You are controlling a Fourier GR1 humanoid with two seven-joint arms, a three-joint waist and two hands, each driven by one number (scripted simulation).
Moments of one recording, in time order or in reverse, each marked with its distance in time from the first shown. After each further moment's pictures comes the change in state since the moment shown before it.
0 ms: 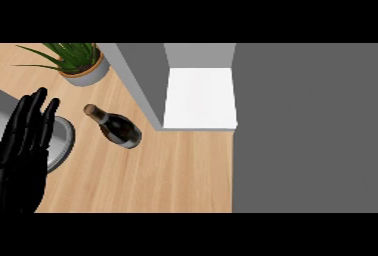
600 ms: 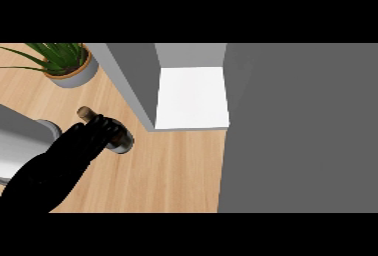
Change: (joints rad) left arm -0.050 0.146 -0.112 0.096 0.503 -0.484 -0.045; right arm 0.092 -0.013 0.091 -0.092 -0.116 0.111 0.053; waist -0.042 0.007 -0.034
